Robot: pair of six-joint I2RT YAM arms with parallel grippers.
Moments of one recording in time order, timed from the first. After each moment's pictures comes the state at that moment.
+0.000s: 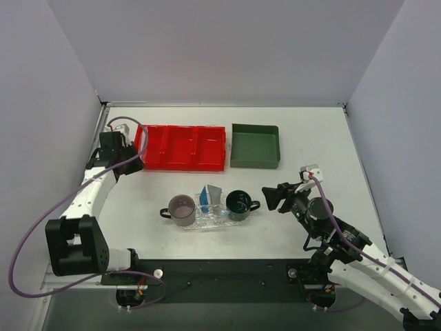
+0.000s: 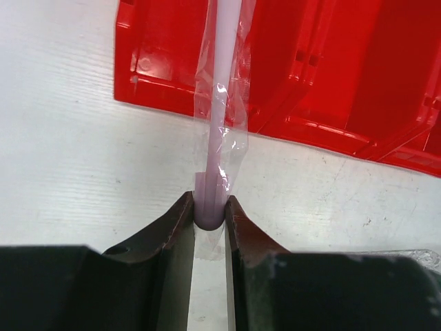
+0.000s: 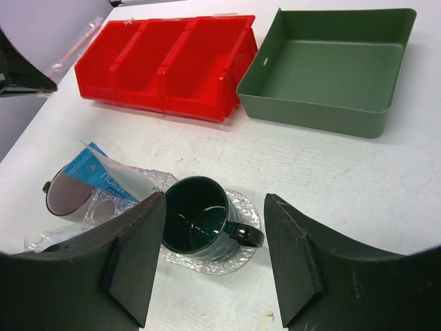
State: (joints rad) left arm 0.06 1.40 0.98 -0.44 0.13 -0.29; right arm 0.85 0.48 0.48 -0.19 0.39 0.42
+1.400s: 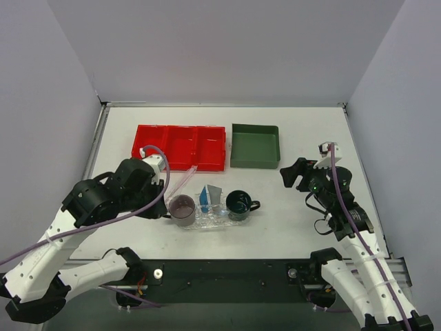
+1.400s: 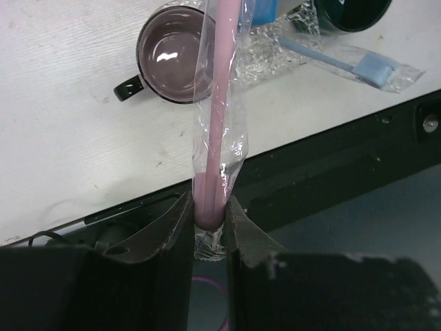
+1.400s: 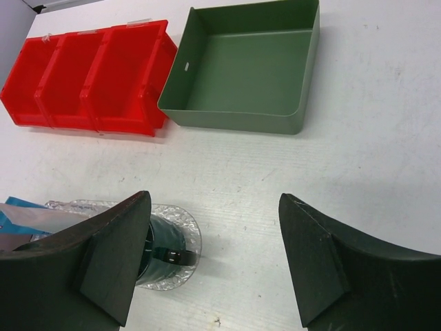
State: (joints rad) left arm -0.76 0.94 1.33 -1.35 -0.09 -0.53; right arm 0.22 0.66 0.62 -0.27 -0.09 0.34
